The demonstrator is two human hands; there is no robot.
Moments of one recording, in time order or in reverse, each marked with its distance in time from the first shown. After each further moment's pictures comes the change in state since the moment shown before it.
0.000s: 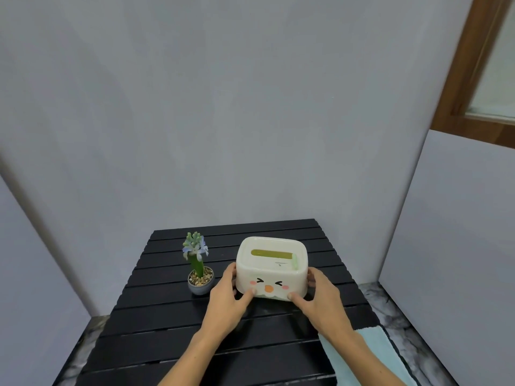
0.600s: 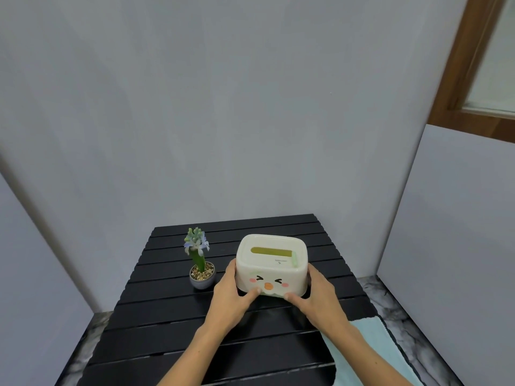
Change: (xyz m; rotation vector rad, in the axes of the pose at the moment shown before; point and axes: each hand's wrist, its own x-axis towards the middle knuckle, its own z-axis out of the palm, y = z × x) left_hand -0.009 0.009 -0.002 0.003 -0.032 0.009; right_hand -0.007 0.001 0.004 0.006 -0.071 -0.043
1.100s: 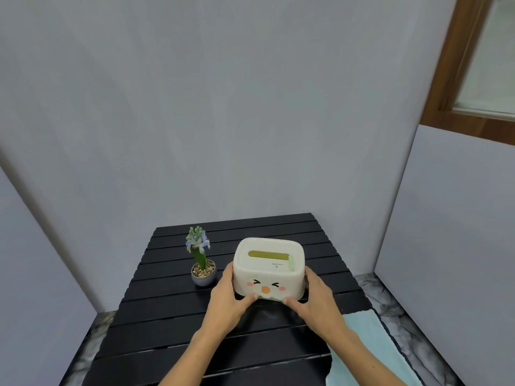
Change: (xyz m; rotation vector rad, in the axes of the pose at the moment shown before) left_hand -0.017 -0.002 -0.005 0.018 -0.013 -0.009; right_hand -0.023 -0.008 -0.002 -0.002 -0.002 -0.004
